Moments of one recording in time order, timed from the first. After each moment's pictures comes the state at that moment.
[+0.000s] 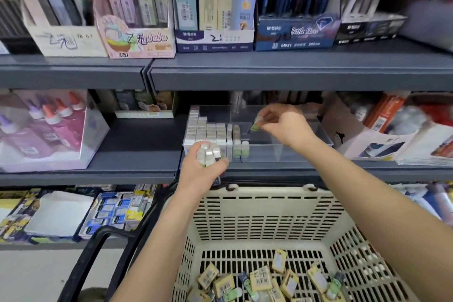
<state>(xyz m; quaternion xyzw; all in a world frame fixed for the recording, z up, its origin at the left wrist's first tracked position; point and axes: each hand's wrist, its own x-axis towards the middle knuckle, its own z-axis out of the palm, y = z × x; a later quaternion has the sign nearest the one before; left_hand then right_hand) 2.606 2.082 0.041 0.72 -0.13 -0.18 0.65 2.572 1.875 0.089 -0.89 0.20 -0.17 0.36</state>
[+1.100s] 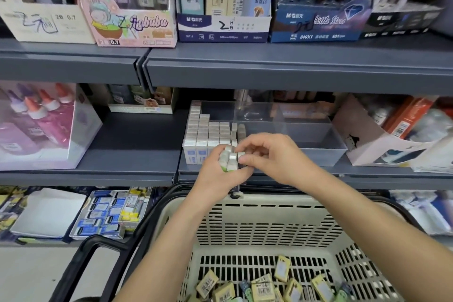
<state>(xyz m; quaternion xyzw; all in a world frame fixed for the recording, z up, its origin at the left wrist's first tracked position) 2.616 2.056 0.028 0.69 -0.22 -0.26 0.64 2.549 1.925 0.081 -0.91 0.06 -0.07 0.39</state>
